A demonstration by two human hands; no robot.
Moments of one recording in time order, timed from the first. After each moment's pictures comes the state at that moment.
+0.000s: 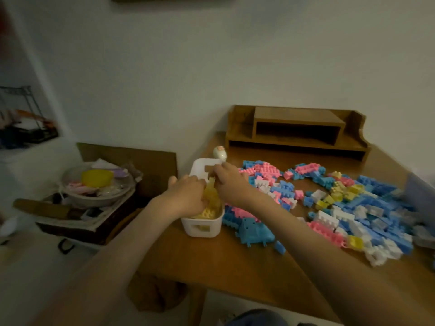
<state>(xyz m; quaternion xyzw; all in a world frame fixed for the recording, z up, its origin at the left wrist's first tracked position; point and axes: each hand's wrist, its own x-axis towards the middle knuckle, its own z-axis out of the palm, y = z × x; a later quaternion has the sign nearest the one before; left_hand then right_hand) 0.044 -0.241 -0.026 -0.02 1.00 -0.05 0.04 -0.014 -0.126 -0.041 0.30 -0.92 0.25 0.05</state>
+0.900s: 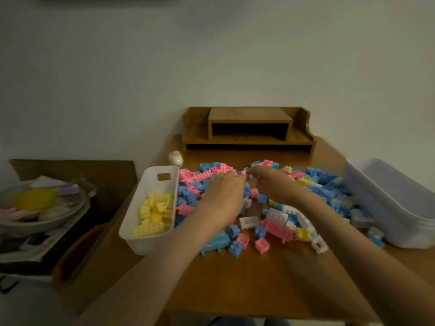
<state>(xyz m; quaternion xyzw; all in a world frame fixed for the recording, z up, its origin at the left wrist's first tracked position) 0.009 -0.091 -0.021 0.13 0.99 0.06 -0.10 -0.055 0.052 -0.042 0.19 -0.95 0.25 0.04</state>
